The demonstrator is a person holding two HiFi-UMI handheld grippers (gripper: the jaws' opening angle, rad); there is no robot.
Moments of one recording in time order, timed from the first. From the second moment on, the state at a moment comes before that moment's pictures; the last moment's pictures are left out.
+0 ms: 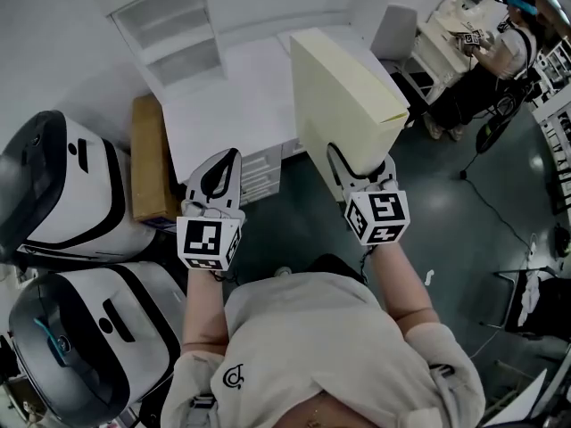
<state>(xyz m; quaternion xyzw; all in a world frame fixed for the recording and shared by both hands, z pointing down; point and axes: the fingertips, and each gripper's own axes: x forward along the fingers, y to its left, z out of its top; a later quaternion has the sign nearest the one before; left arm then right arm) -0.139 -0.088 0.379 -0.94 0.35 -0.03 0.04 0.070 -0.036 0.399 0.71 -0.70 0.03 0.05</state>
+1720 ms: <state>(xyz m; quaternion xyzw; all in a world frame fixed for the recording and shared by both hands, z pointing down) -0.006 -0.274 0.346 -0.88 0.47 -0.04 0.08 0.192 -0.343 0.245 0.57 -0.66 -0.36 0.33</state>
